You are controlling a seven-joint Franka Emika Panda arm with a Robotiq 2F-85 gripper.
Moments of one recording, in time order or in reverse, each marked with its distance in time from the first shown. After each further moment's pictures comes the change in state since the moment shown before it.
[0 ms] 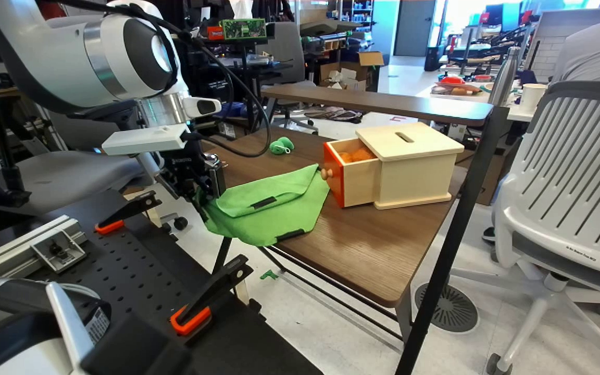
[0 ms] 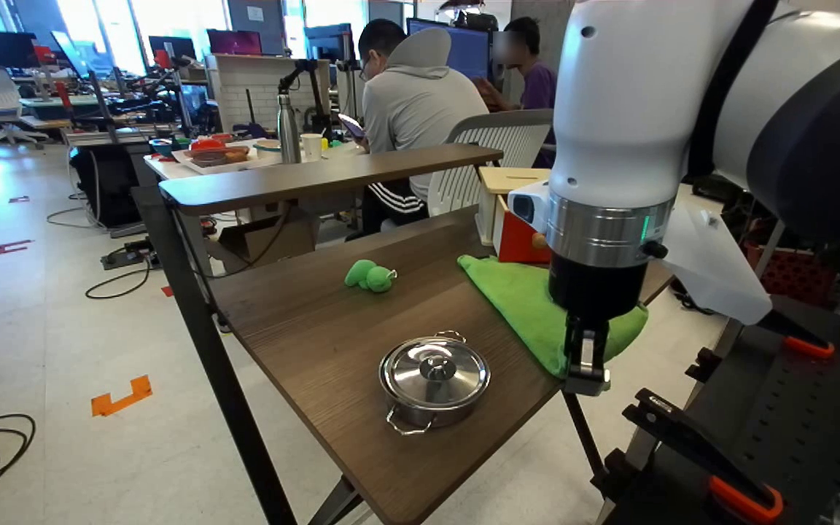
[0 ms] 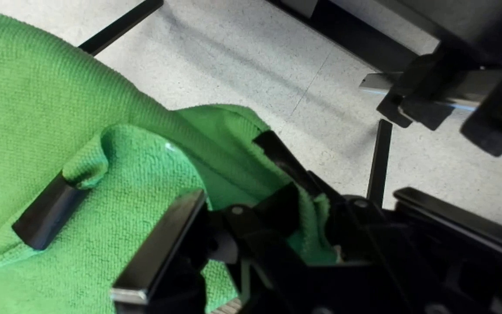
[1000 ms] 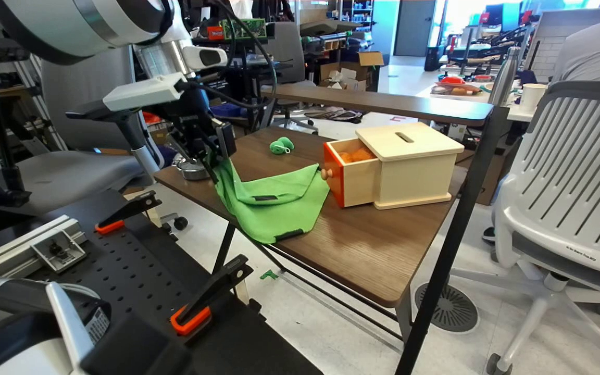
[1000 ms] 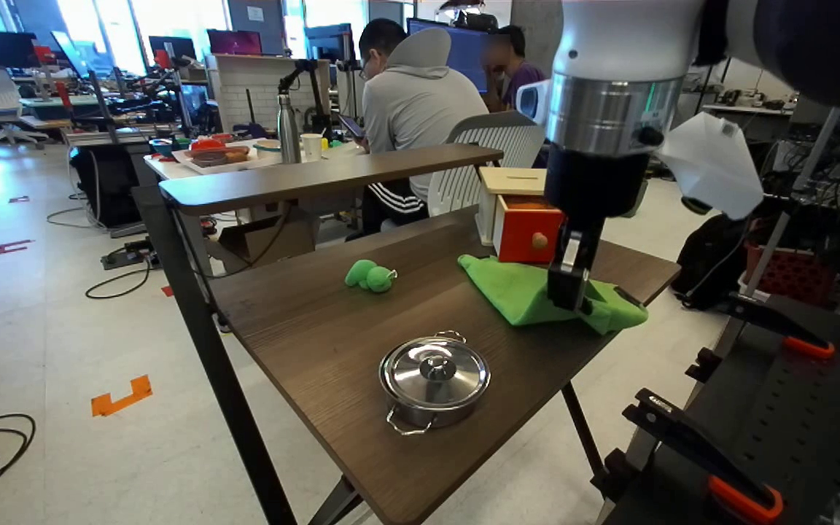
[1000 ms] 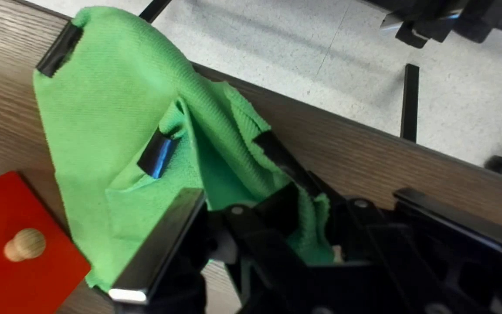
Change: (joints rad) arm -0.019 -0.196 0.002 -0.024 0.081 -0.089 0.033
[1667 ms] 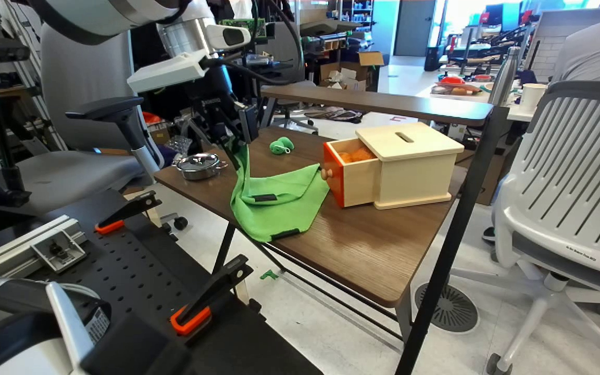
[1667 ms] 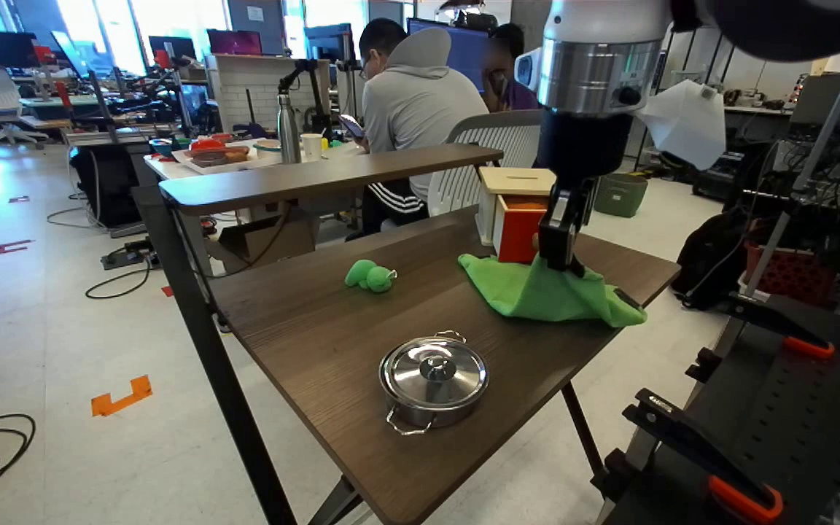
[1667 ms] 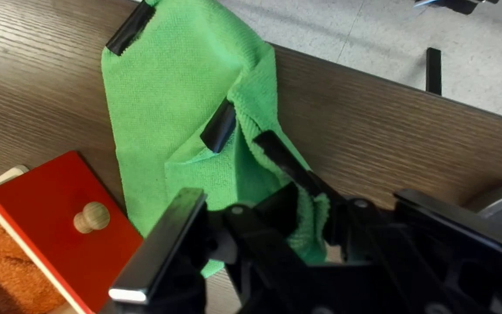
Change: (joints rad) arm -0.053 -0.009 -0.005 0.068 0.049 -0.059 -0.079
